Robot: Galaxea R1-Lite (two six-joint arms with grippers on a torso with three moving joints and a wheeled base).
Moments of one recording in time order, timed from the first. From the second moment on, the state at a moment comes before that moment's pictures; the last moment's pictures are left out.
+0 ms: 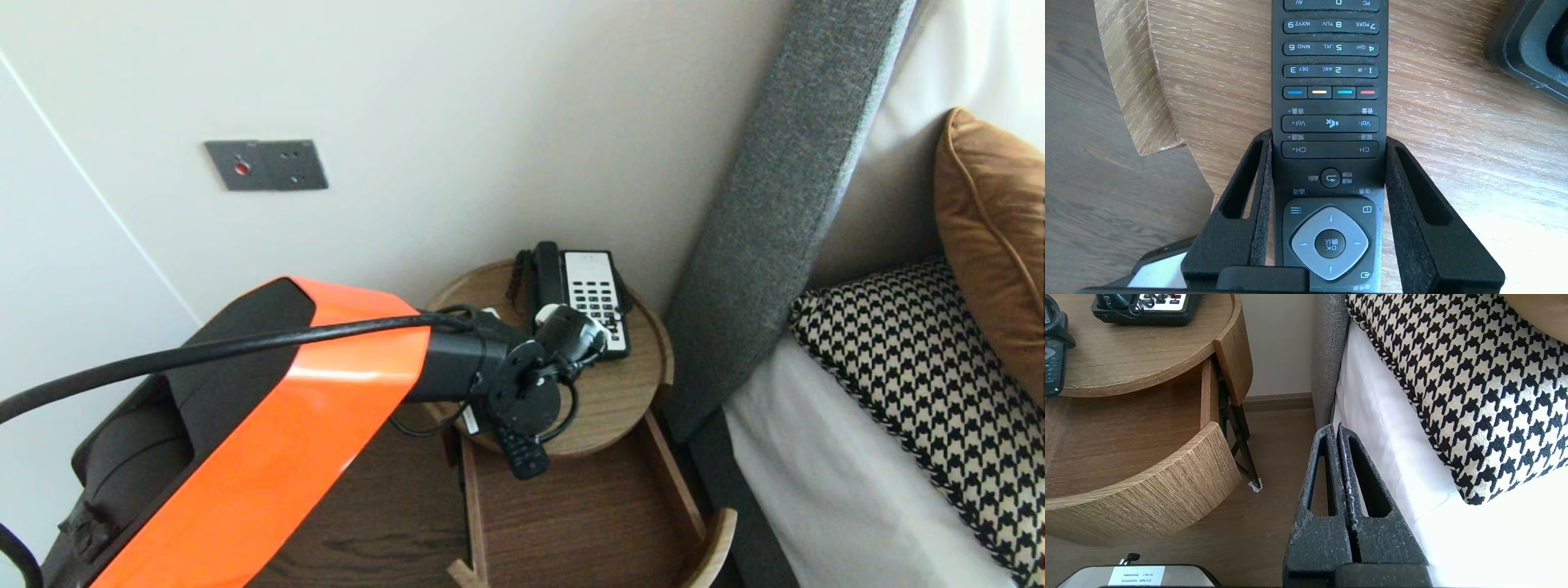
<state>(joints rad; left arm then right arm) -0.84 2.37 -1.80 0.46 0.64 -1.05 0.00 0.00 0.00 0.01 -0.02 -0.01</state>
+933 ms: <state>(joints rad) -0.86 2.21 -1.78 0.53 0.64 -1.06 0.00 0.00 0.00 0.01 -0.02 -0.01</state>
